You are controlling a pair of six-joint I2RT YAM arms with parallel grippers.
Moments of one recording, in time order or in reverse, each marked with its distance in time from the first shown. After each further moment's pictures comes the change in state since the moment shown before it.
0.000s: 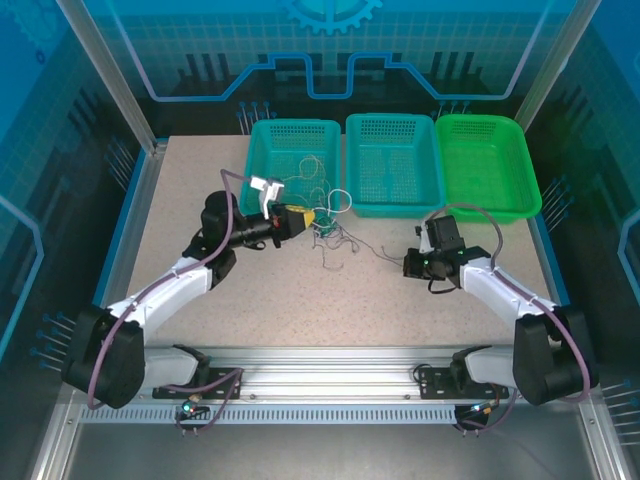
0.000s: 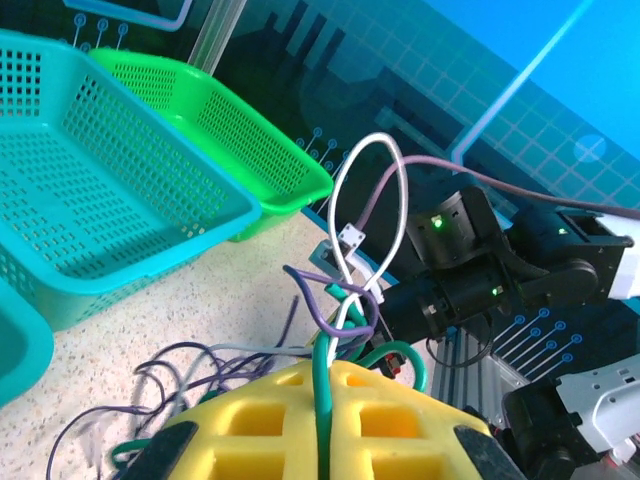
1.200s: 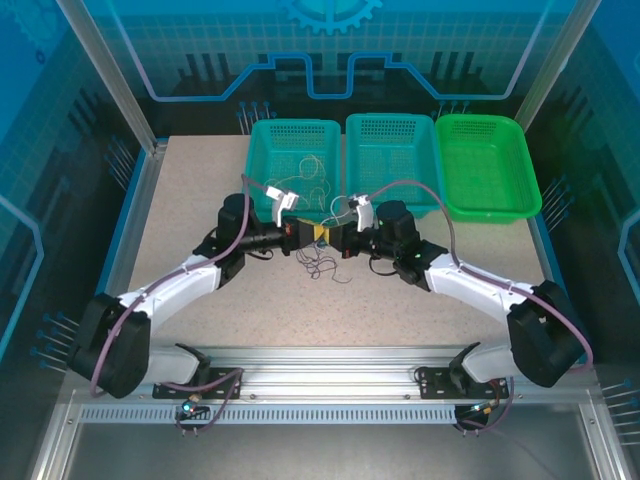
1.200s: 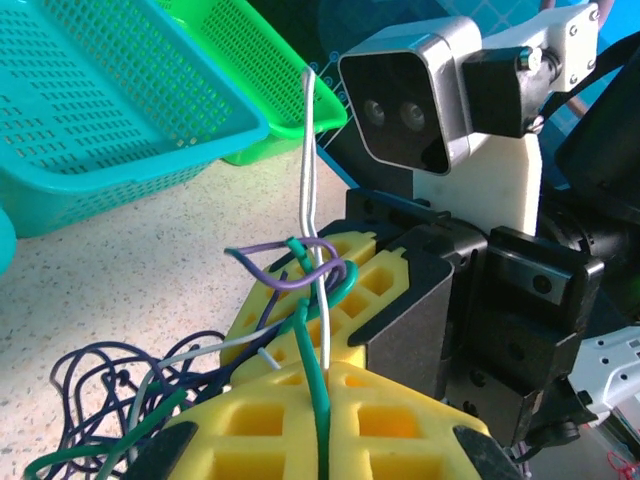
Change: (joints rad) left arm -0.061 0.031 0.009 -0.138 -0.034 0.017; right arm 0.385 0.101 0.124 0.616 -0.156 0.113
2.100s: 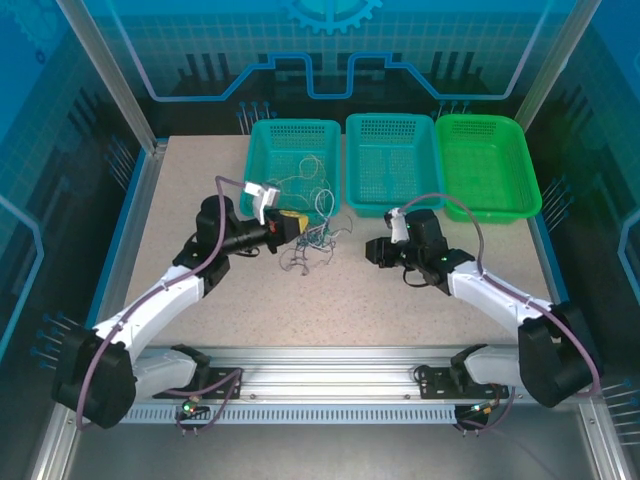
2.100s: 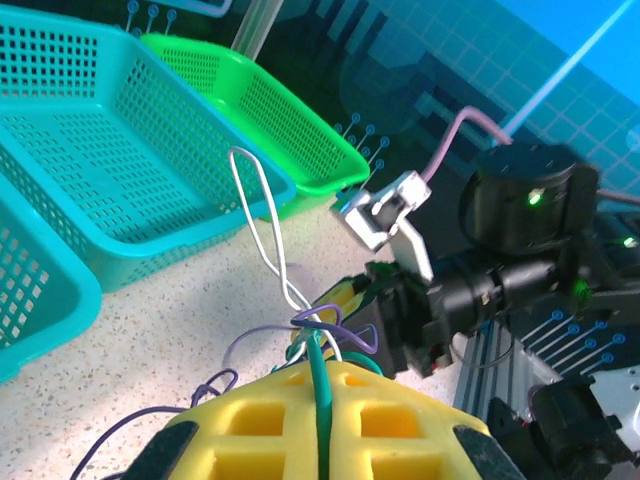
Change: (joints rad) left arm 0.039 -0.131 -0.020 -0.036 -0.053 0.057; right arm -0.193 -0.120 -0.116 -0.274 -0.012 -0.053
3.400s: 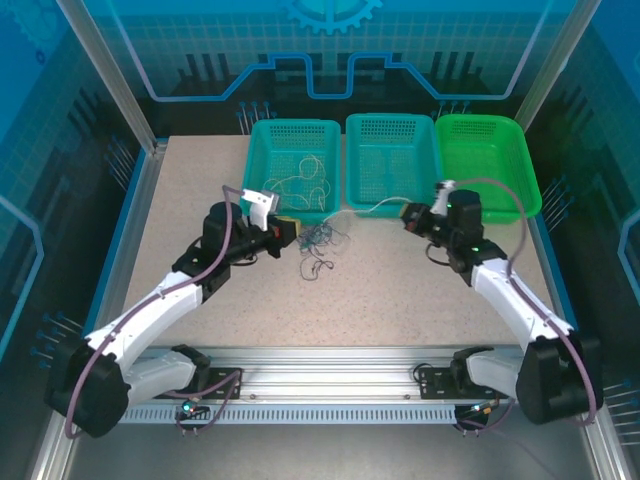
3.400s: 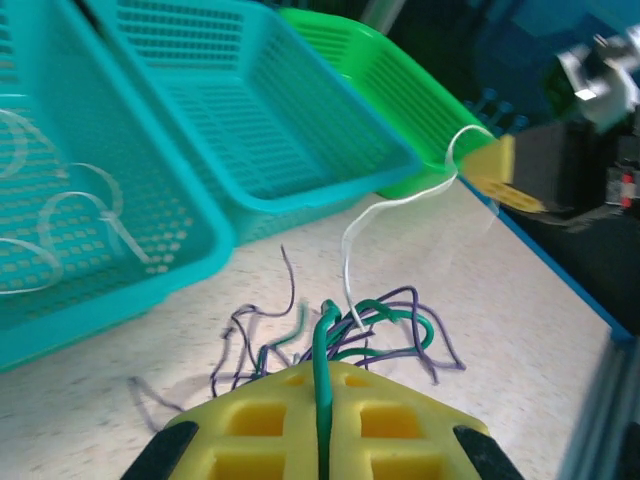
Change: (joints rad) left arm -0.038 -0.076 0.001 -0.220 -0.337 0.087; right arm -0.296 -0.108 0.050 0.002 0.078 0.246
